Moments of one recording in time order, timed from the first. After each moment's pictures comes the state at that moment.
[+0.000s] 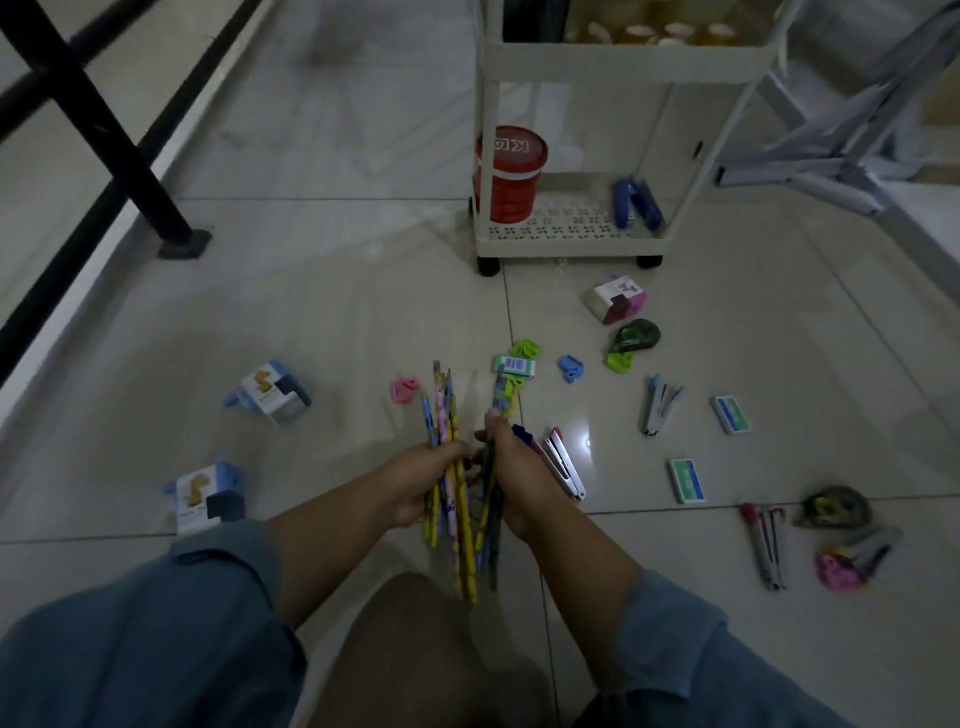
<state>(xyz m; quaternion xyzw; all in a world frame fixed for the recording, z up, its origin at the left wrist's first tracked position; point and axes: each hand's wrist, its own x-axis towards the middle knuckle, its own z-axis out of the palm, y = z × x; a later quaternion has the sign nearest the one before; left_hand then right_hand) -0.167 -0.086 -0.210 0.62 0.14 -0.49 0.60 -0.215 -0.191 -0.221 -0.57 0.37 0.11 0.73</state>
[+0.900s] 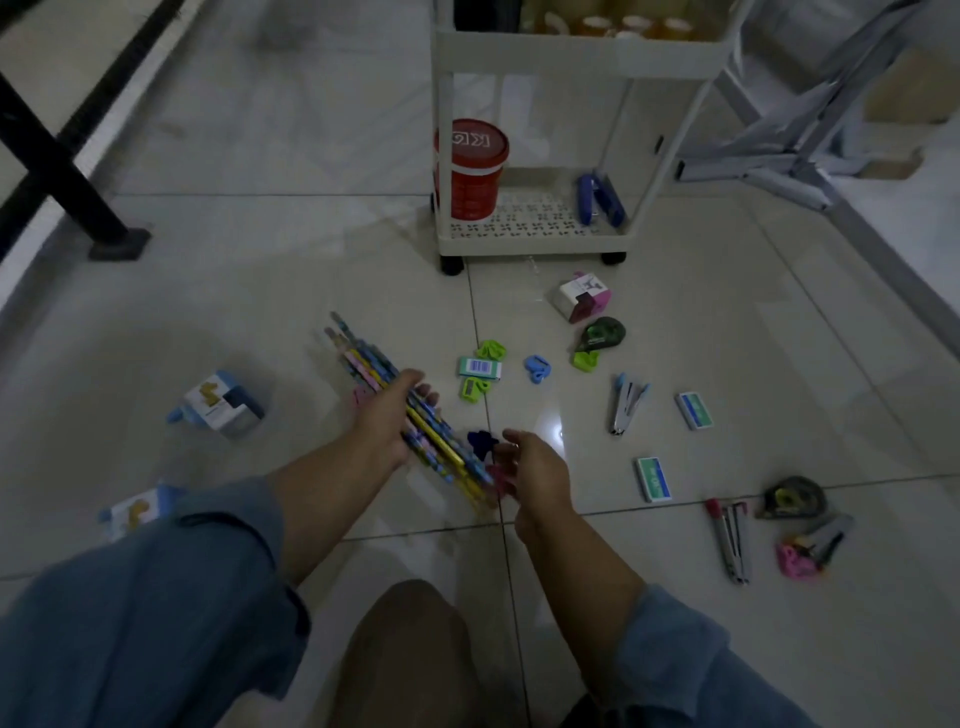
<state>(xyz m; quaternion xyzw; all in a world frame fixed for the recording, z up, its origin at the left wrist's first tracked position) -0.116 -0.128 -0.203 0.52 0.28 -0.31 0.75 -0.226 -0.230 -0.213 -0.46 0.50 -0.06 0.73</state>
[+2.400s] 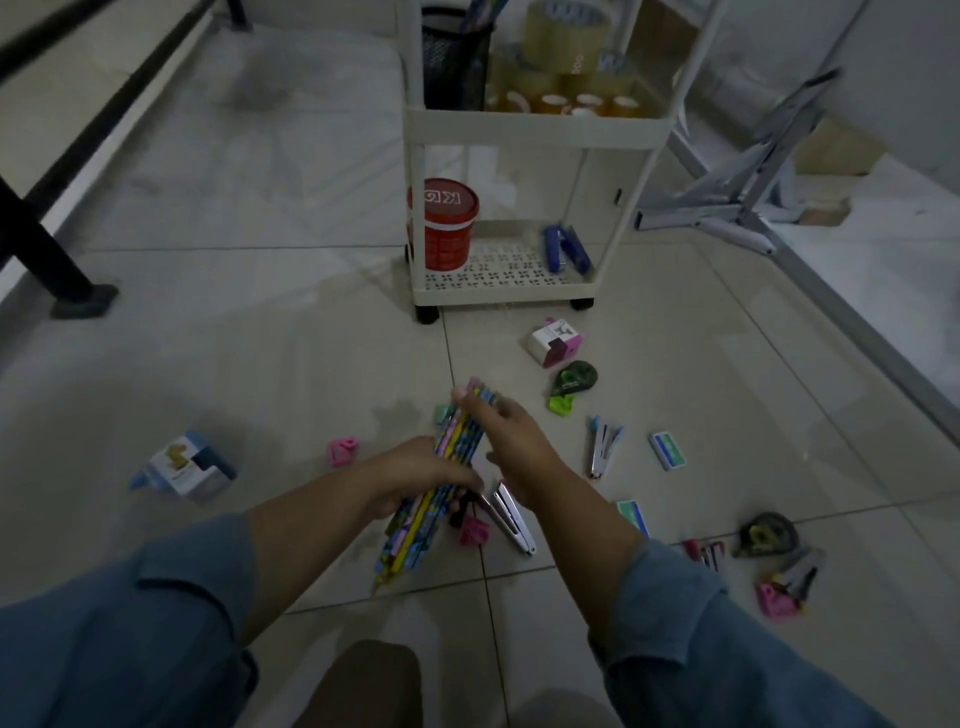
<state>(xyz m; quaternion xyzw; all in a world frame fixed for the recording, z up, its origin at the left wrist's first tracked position) -0.122 -0.148 -0.167 0.75 -0.11 -0.49 0.43 -0.177 -0.261 -0.156 -0.63 0.30 0.01 0.72</state>
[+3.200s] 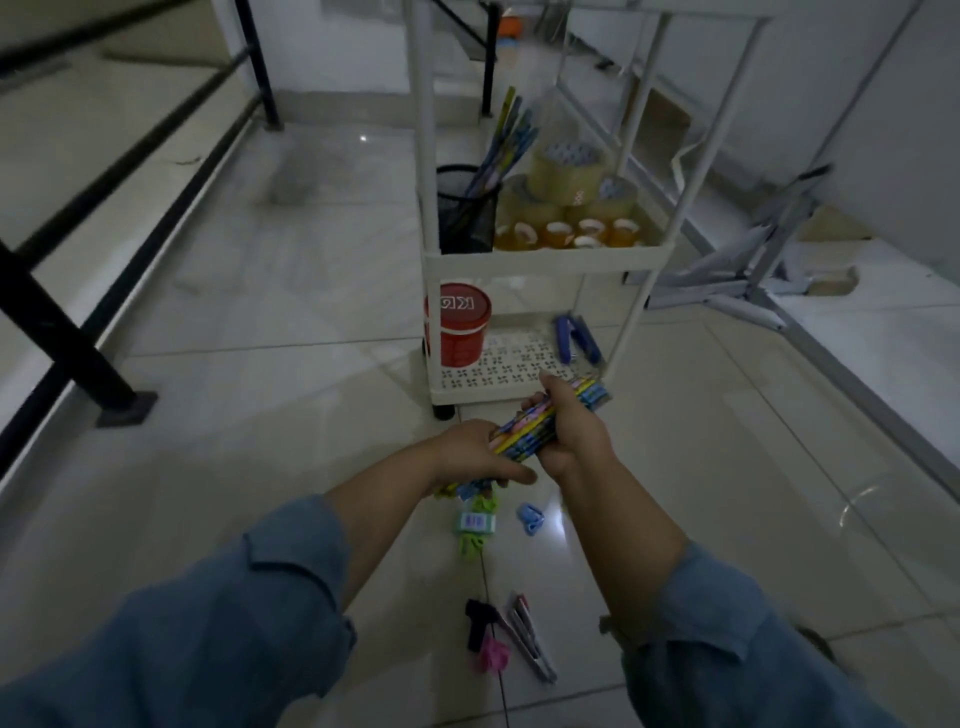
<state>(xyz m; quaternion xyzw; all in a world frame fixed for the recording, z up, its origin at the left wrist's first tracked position) -0.034 -0.213 -0.066 0.79 -0.26 -0.43 0.35 -0.080 -0.325 -0.068 -0.35 0.40 -0.15 0.84</state>
